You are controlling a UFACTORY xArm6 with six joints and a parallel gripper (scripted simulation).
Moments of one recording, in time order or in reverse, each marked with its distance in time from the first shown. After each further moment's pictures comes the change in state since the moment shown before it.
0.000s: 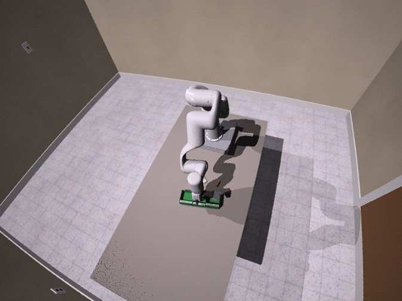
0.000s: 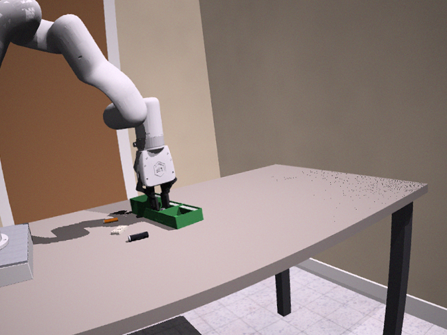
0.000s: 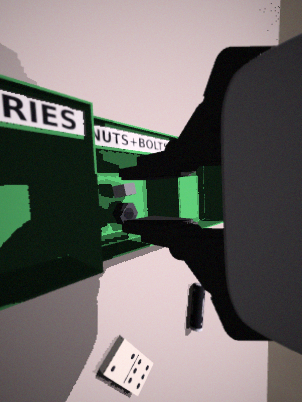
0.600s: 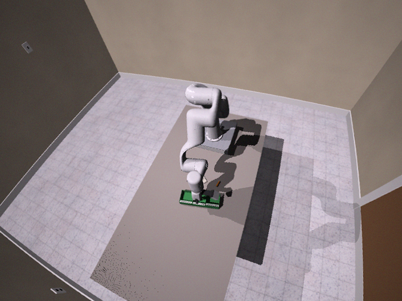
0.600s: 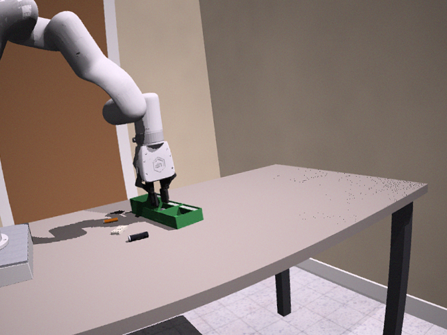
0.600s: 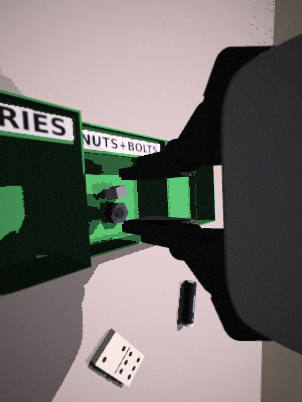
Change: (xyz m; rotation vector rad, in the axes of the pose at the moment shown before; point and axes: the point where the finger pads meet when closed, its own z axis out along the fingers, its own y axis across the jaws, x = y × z) arm 0.000 0.000 -0.012 0.000 0.000 0.000
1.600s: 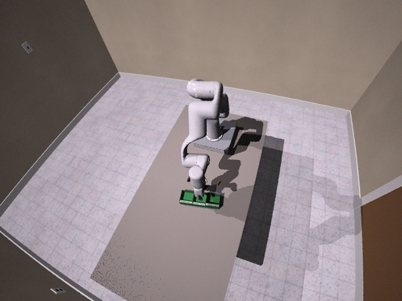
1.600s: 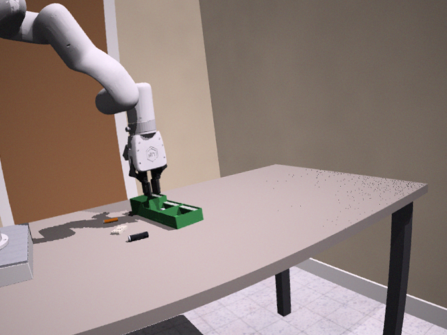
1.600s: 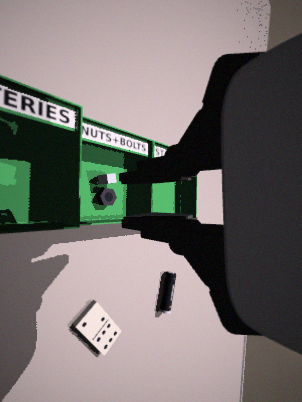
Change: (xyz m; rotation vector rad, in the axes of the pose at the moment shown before) arm 0.011 -0.014 -0.031 0.004 -0.003 -0.098
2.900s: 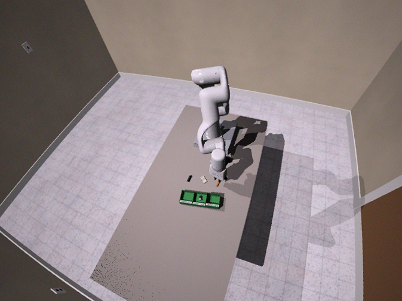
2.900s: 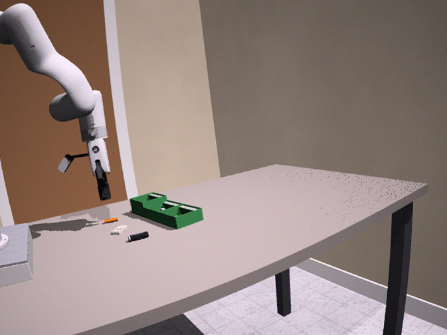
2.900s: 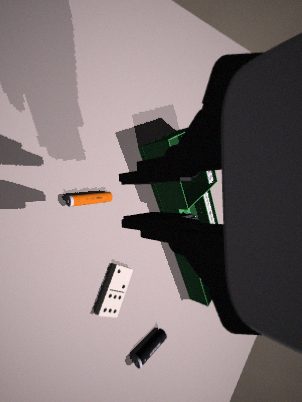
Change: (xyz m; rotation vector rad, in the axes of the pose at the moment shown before) arm 0.100 -0.098 -0.004 0.000 -0.019 -1.068
